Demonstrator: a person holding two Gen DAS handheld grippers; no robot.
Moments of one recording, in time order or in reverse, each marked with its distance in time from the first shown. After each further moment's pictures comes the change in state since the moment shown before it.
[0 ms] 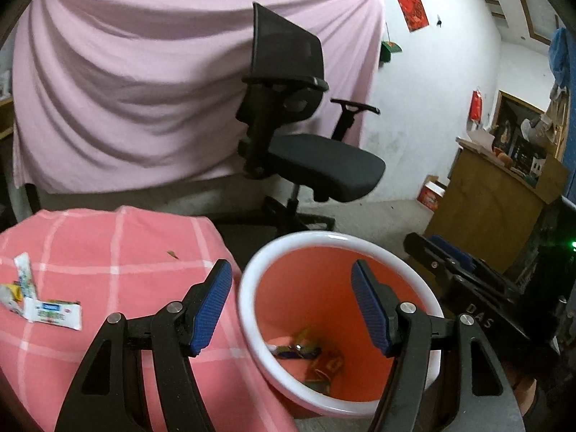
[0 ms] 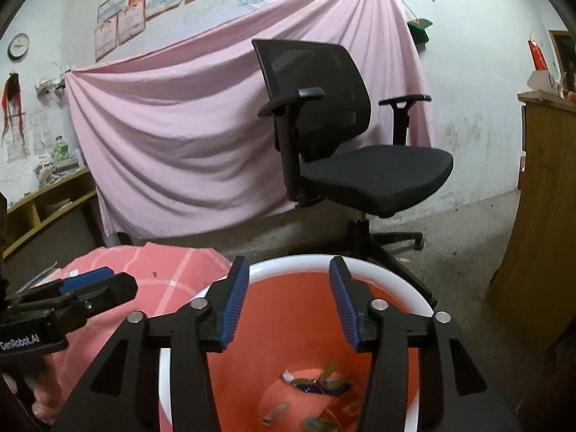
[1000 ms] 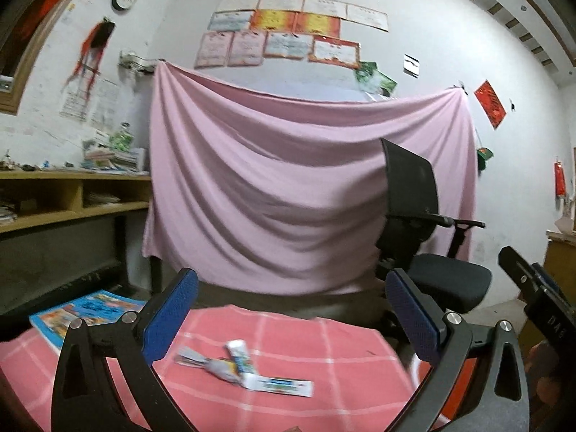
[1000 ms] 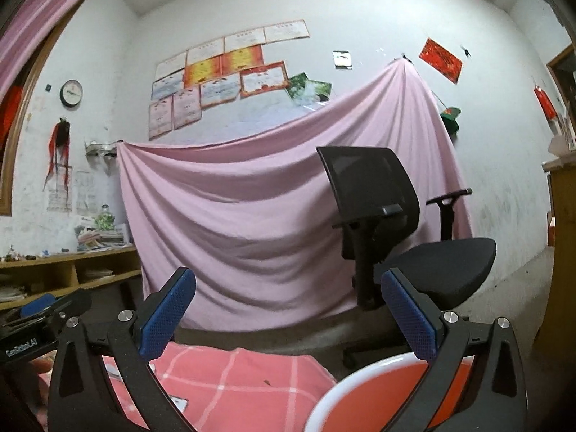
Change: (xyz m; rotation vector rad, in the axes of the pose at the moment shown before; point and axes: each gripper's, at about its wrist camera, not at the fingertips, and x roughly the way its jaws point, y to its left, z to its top) left arm -0.155 0.110 -0.020 -0.048 -0.493 0.475; right arm -0.039 0.131 0.034 -0.017 -0.428 0.127
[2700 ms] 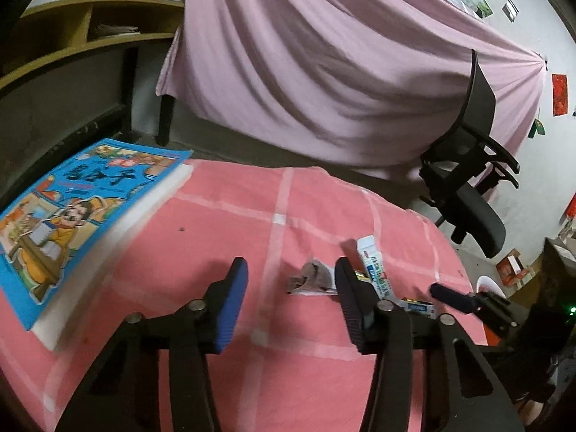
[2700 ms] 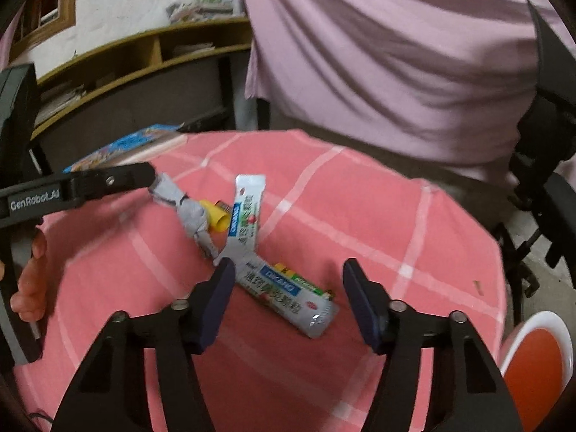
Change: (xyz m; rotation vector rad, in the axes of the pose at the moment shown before) left arm 0.107 0.152 -0.079 -0.278 0.632 -0.039; right arm 0.135 0.147 -0.138 -0.346 0.901 0.443
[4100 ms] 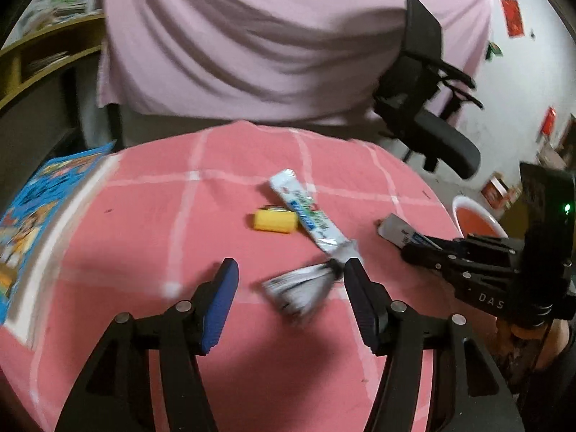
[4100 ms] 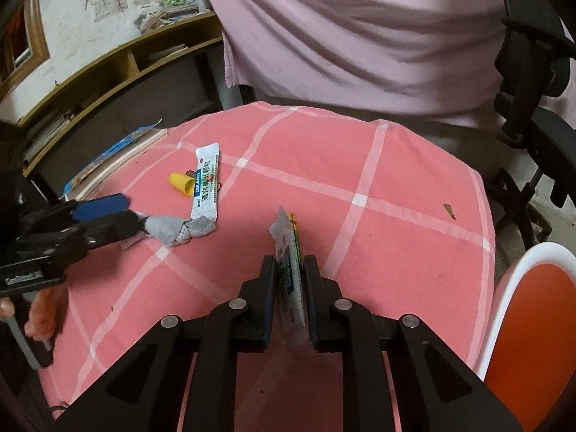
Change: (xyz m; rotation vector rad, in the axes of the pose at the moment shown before) left arm 0.016 -0.062 -0.022 0.266 0.158 -0.094; right arm -0.020 -0.041 -0.026 0.170 0.057 0.036
